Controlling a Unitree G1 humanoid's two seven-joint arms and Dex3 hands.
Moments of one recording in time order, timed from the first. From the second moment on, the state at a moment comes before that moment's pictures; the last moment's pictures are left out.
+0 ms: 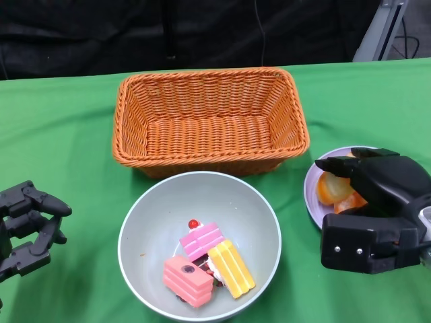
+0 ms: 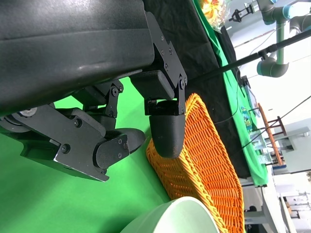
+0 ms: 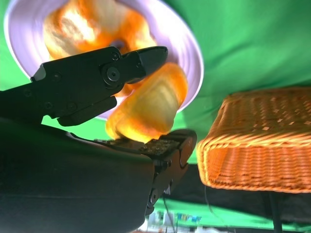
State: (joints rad) left arm -0.18 0.26 0.23 0.77 -0.15 -0.71 -0.31; right arm -0.36 -0.43 0.40 0.22 -0.71 0.07 0.09
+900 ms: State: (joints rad) left arm -0.19 0.27 0.23 0.80 -0.14 -0.71 -0.32; right arm -0.27 -0.36 0.36 0.10 -0.79 0.13 -0.02
